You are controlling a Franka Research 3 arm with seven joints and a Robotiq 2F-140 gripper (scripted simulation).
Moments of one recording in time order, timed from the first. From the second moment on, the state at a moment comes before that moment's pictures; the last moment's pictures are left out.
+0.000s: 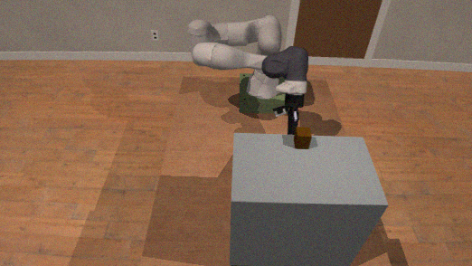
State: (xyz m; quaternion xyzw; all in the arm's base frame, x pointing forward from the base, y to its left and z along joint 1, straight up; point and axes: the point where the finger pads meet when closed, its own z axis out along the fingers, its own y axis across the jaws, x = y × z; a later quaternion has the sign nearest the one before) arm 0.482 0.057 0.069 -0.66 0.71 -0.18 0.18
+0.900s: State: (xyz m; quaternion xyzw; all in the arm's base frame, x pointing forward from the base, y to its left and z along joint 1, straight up) arm 0.483 0.057 0.066 -0.66 0.71 -0.18 0.18
